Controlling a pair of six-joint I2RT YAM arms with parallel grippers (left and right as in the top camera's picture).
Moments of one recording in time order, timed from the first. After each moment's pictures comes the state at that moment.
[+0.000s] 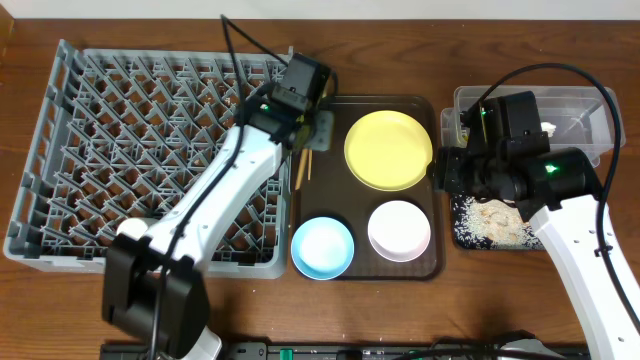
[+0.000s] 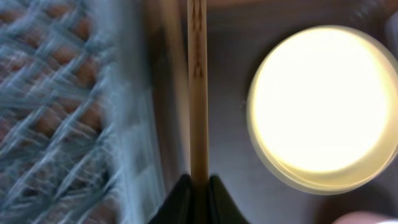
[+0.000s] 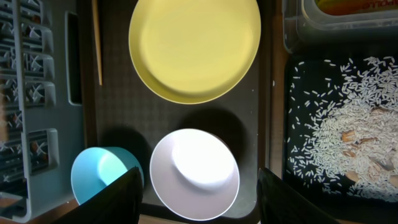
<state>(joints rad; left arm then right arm) -0.45 1.74 1.47 -0.81 -0.09 -0.26 0.24 1.33 1.25 -1.04 -0.18 0.38</state>
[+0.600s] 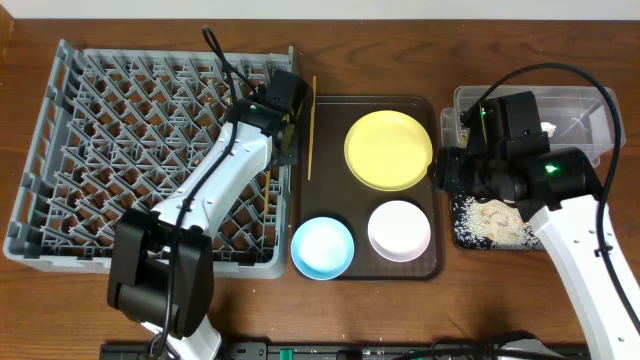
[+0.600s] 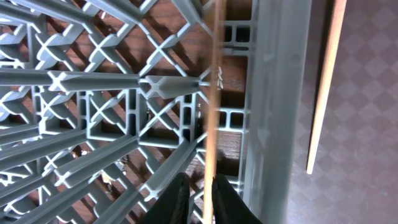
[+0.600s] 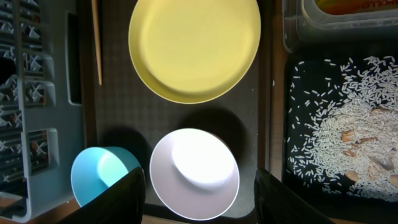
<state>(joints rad) -0.37 1.81 1.38 -0.87 -0.25 -0.32 0.24 1.33 1.25 -1.04 -0.18 0.38</state>
